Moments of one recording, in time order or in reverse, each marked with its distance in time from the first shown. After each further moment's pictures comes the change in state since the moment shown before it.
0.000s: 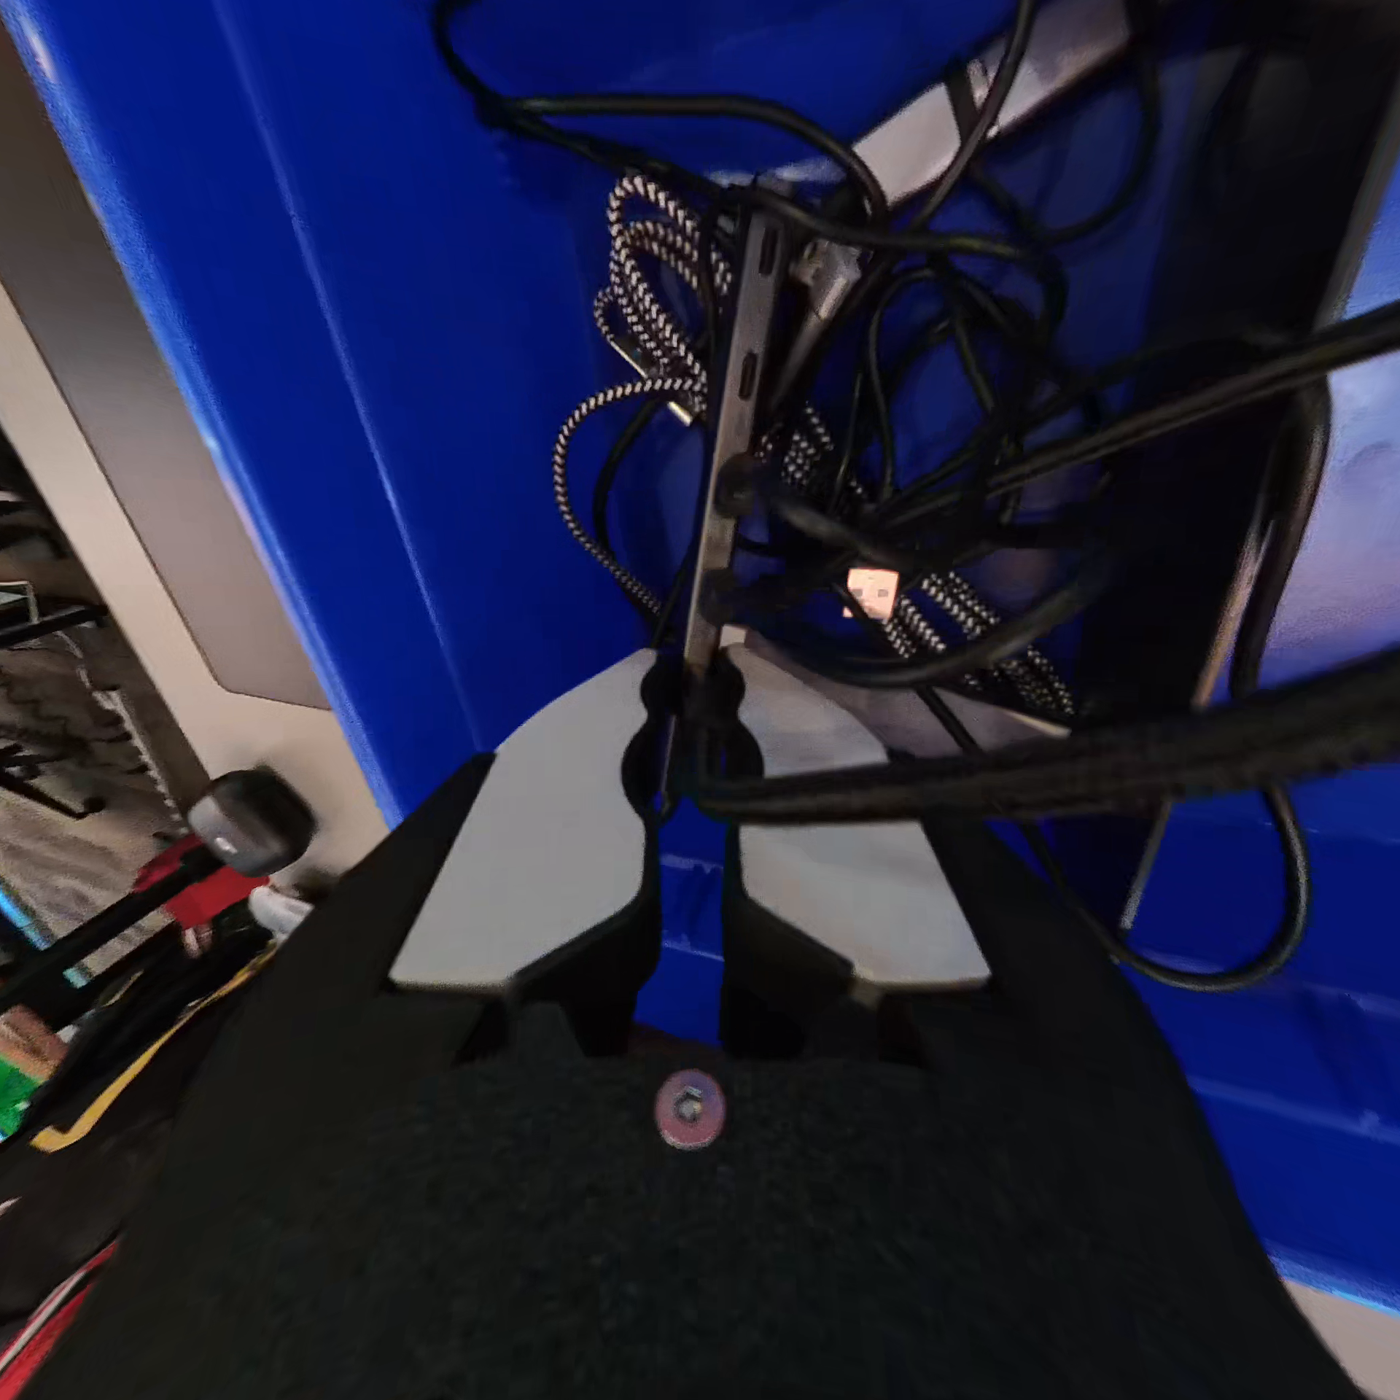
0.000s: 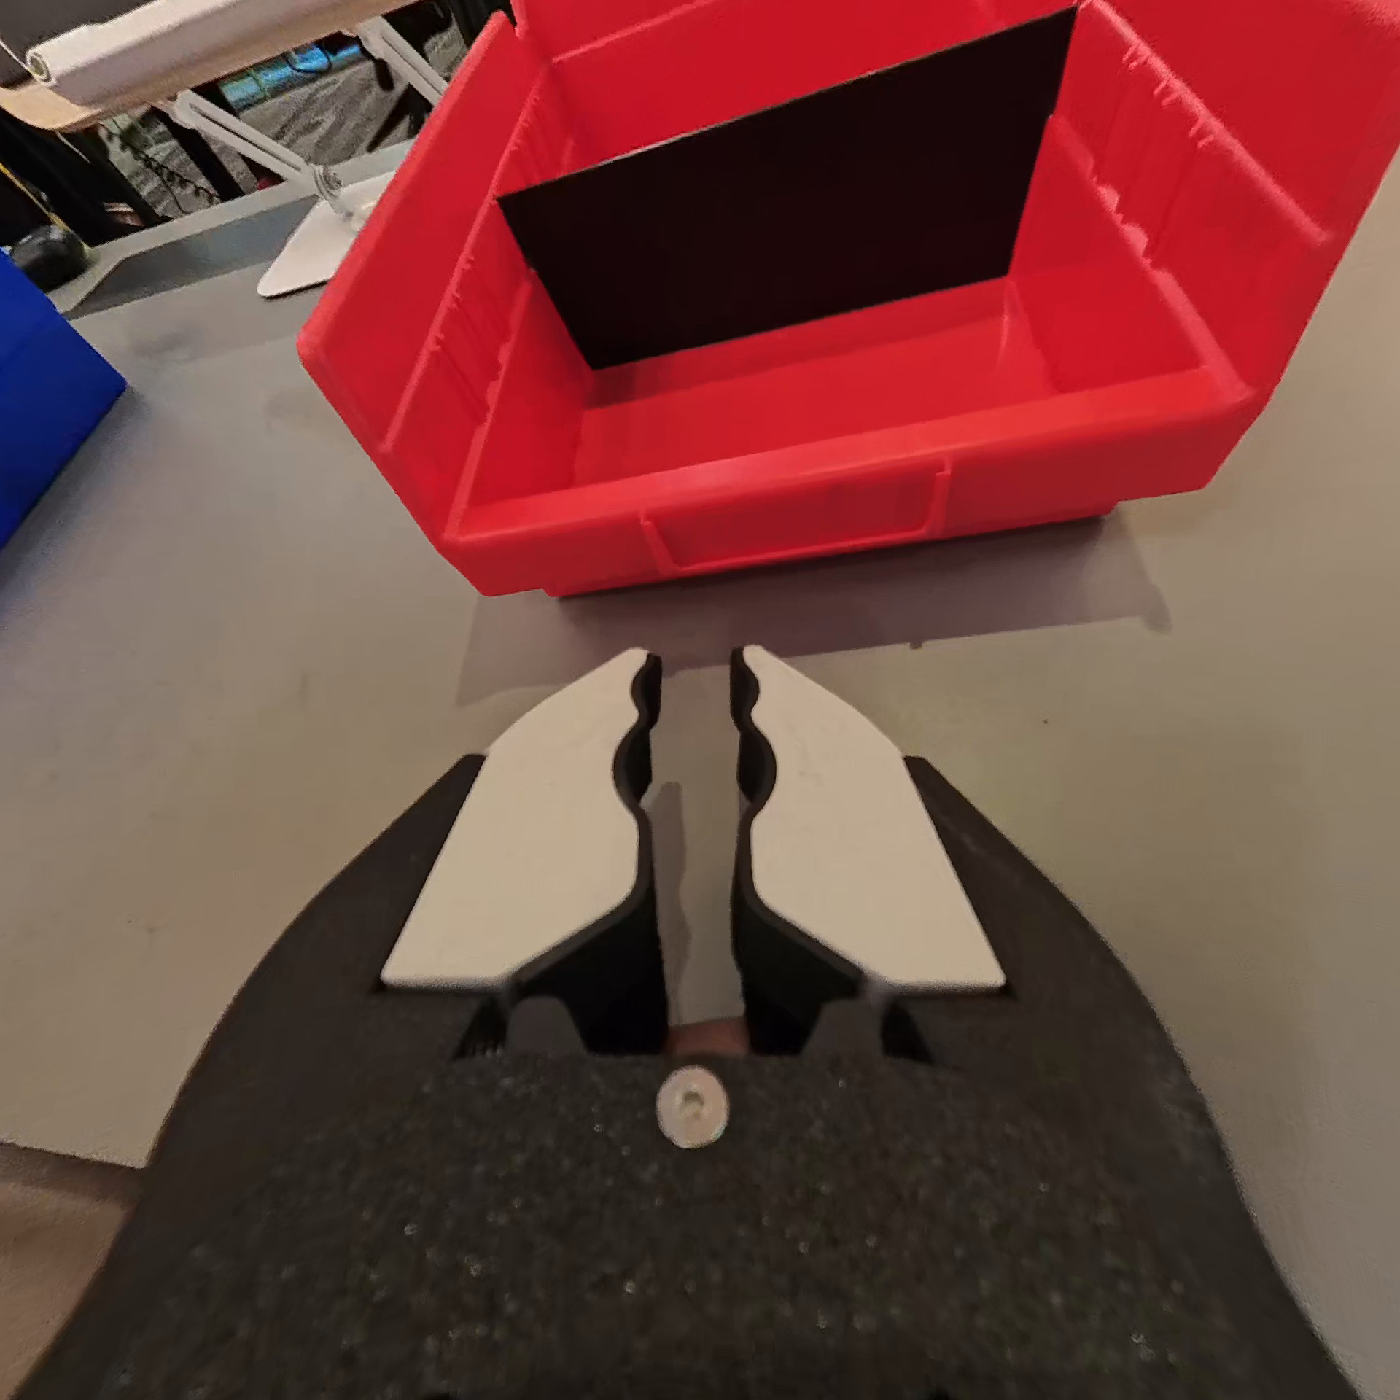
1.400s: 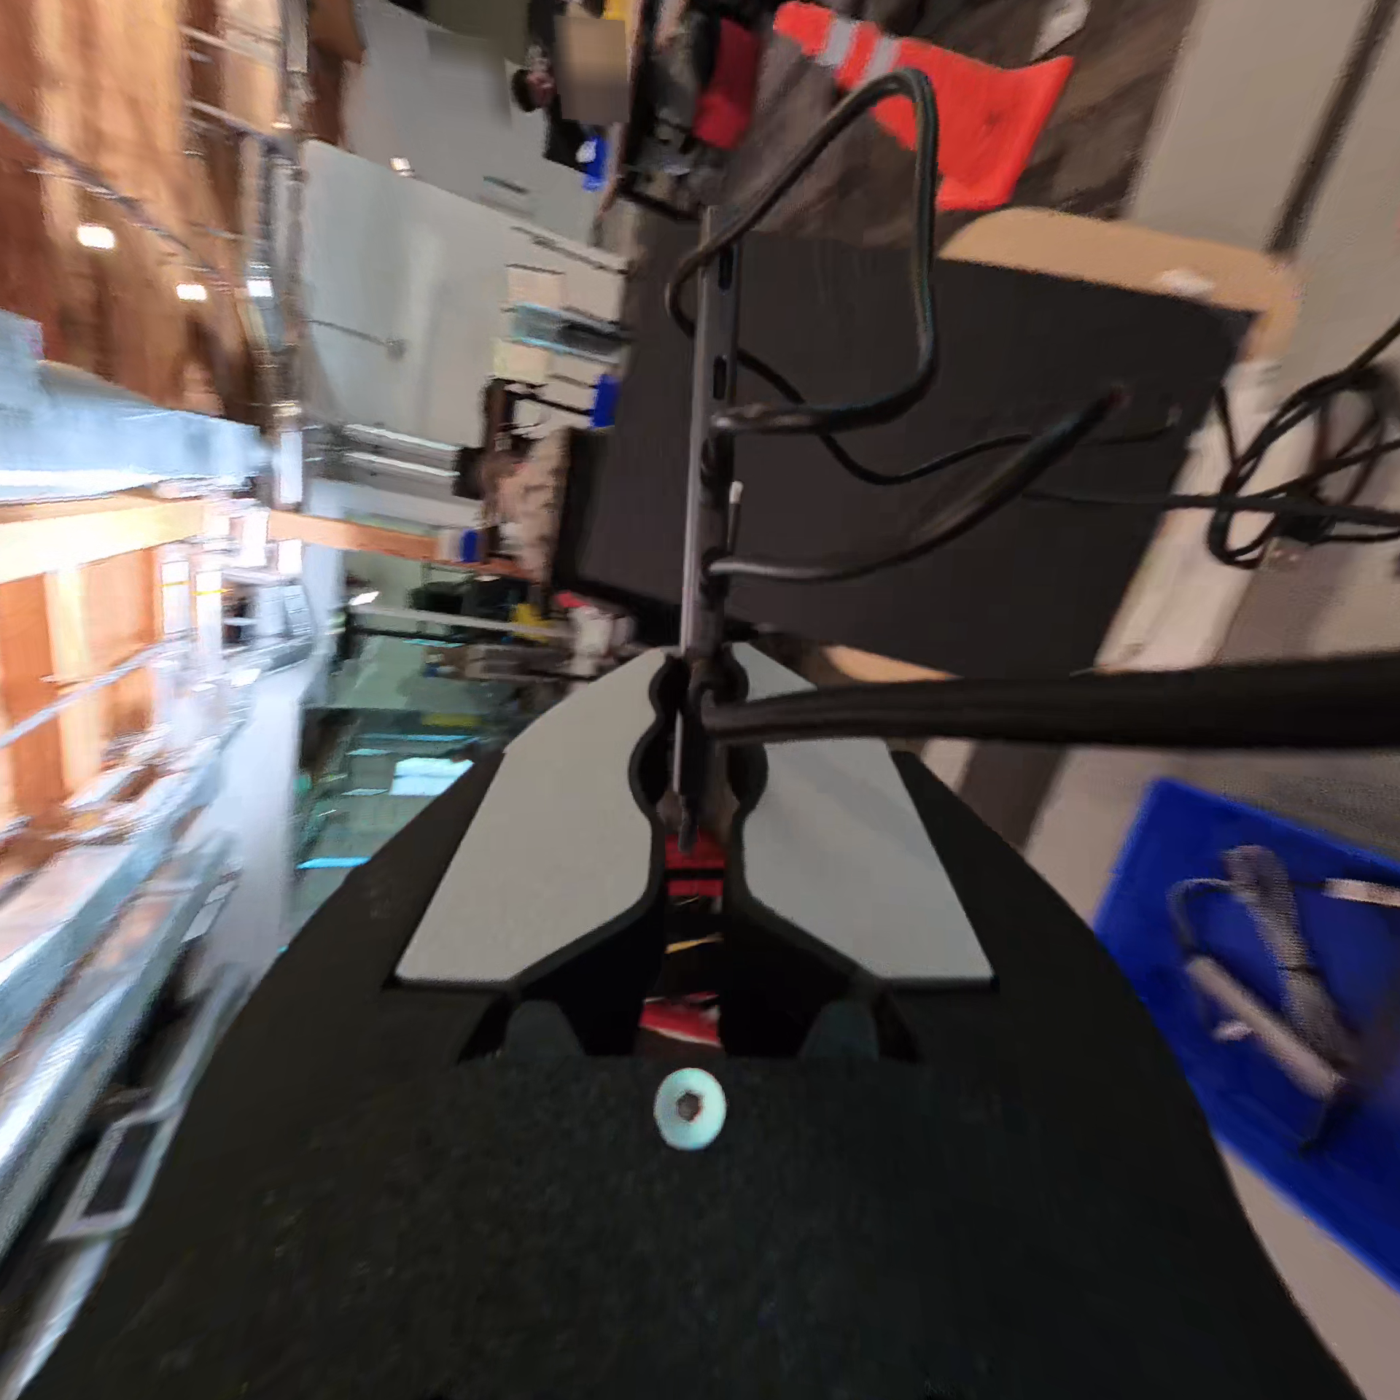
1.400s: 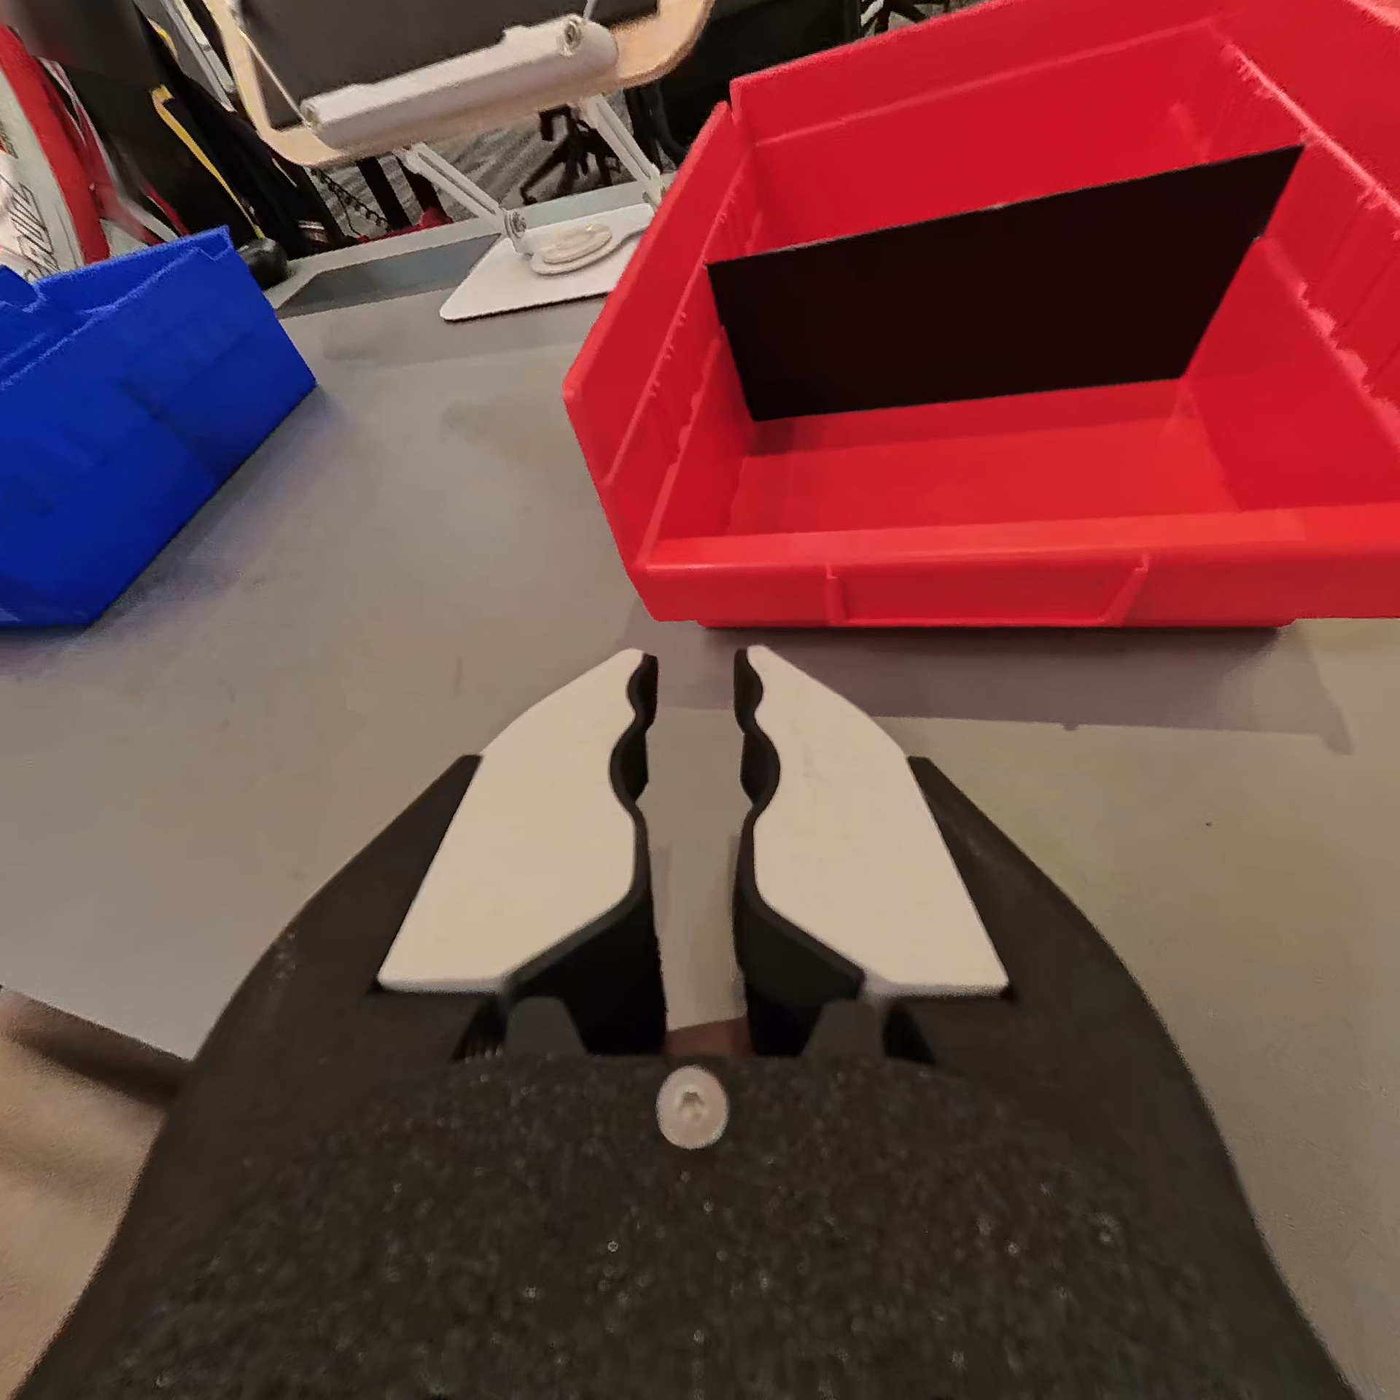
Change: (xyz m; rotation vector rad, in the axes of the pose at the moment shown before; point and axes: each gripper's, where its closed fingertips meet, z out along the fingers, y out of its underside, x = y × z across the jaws) left arm -0.138 -0.226 -0.470 0.285 -0.875 -0.108; right arm -0.049 -0.012 -0.010 0.062 -0.152 -0.083
